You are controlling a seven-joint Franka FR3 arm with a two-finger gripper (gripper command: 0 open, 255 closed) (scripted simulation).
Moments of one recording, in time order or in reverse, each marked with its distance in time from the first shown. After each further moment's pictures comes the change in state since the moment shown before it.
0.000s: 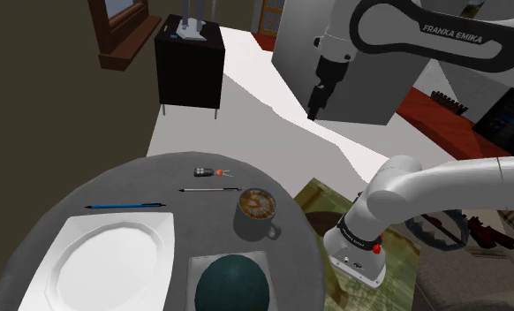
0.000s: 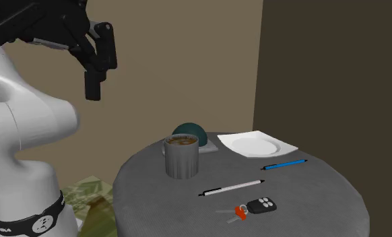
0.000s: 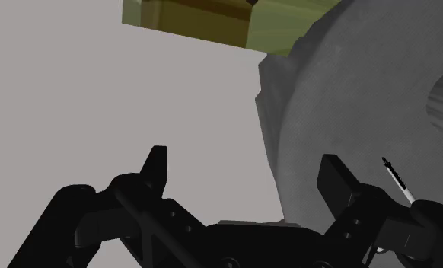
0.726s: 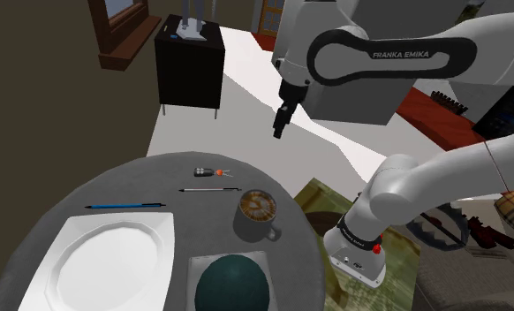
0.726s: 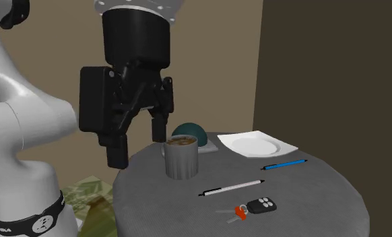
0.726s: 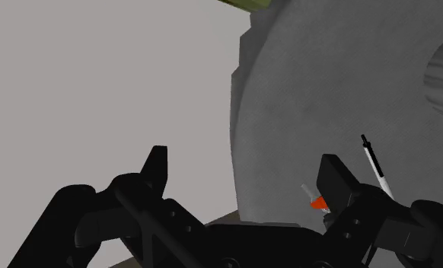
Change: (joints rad) arm 0.085 0.186 0.069 -0.073 0.064 0.293 -0.011
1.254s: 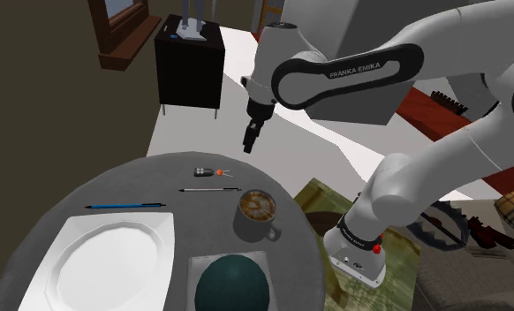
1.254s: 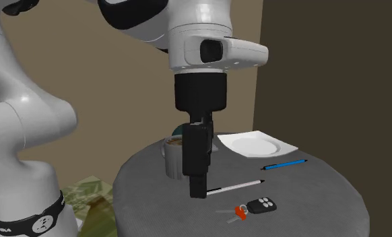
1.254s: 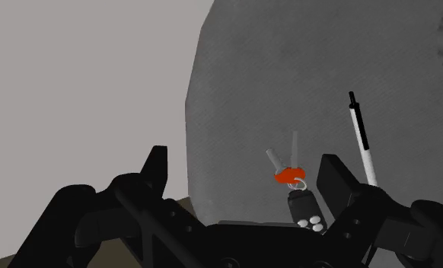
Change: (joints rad) arm 0.061 0.238 0.067 0.027 0.030 0.246 -0.016
